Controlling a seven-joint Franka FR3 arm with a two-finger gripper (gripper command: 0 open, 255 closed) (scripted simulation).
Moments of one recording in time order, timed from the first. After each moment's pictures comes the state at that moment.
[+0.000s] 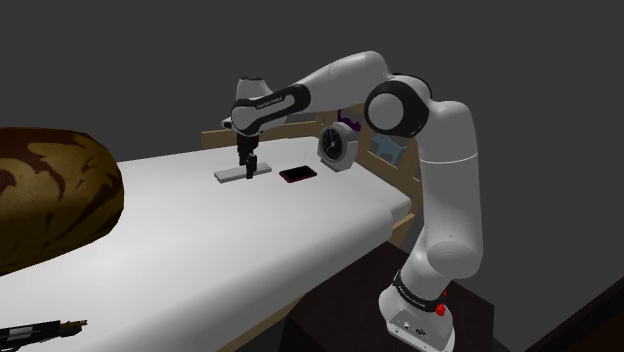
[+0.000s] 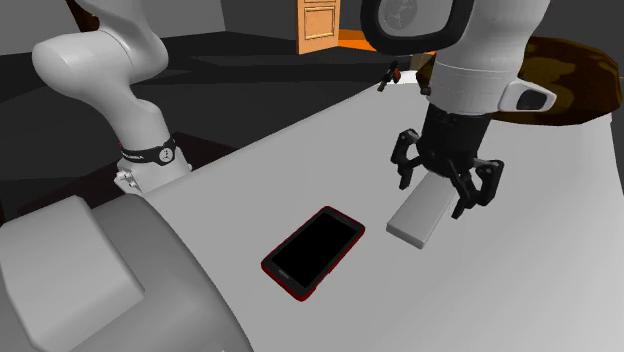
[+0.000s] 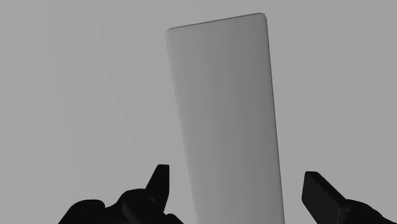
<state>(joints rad) 0.13 0.49 -0.09 -1.65 0.04 2.16 -1.11</state>
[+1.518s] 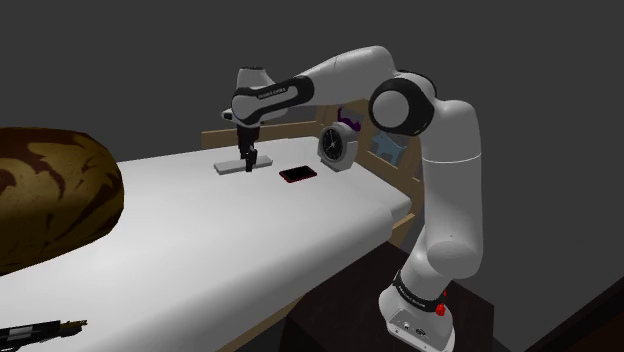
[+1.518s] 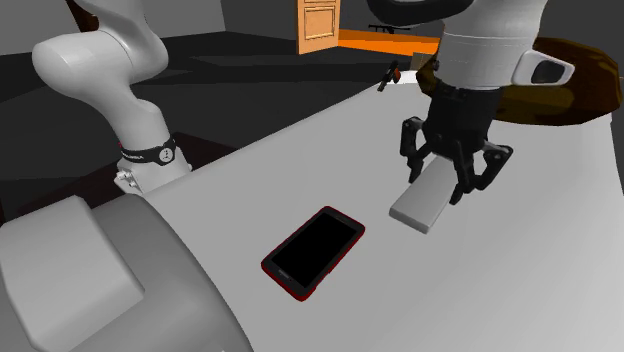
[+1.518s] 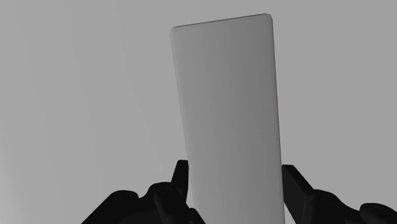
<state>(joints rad) 0.13 0.46 -0.09 -1.62 0.04 2.10 -1.11</state>
